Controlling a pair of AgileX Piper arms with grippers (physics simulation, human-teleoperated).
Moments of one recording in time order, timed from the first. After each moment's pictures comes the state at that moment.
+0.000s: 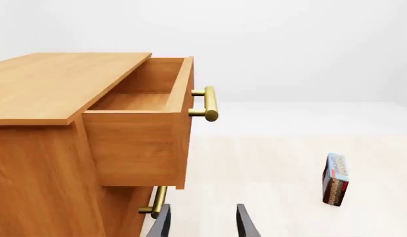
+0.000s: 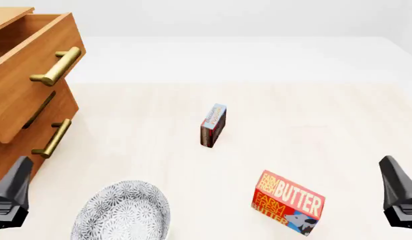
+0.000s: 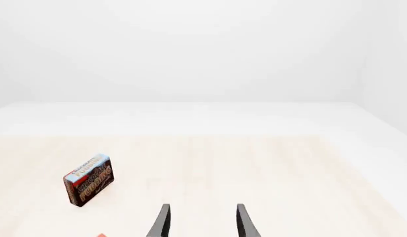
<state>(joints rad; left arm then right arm) 0.00 0.00 0.00 0.00 0.00 0.00 0.00 0.00 0.00 0.00</state>
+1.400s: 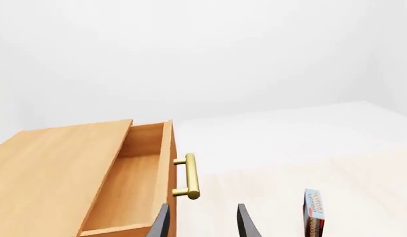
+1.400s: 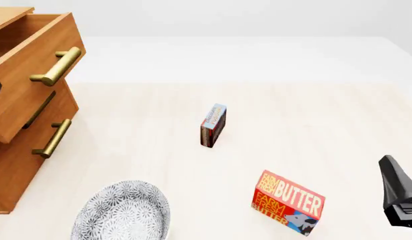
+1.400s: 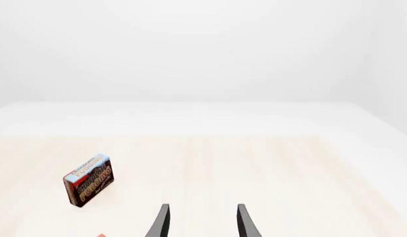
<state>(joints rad) -0.11 0.32 -0.48 0.12 0.08 0.00 0.01 -0.01 -0.01 0.00</state>
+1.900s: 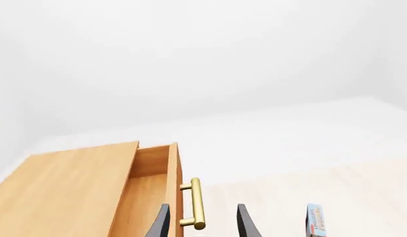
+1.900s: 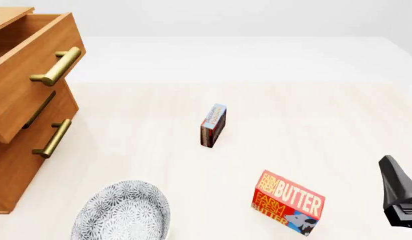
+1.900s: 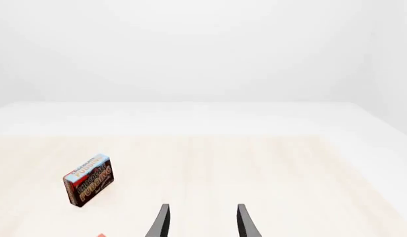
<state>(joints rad) -0.11 0.49 -0.79 0.29 0.10 0.00 0.01 0.00 0.00 0.00</state>
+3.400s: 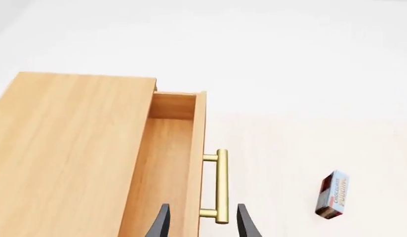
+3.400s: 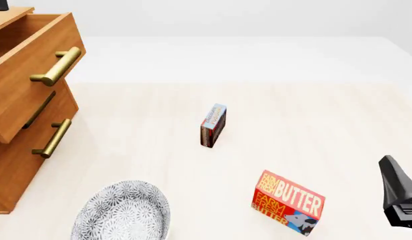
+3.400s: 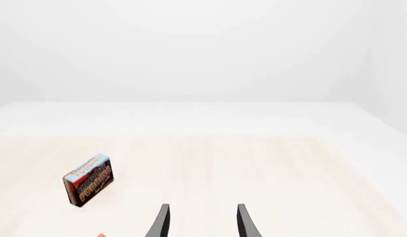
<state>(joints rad) 0.05 1.04 -1.34 0.82 -0.01 0.00 0.01 0.00 0.00 0.00</state>
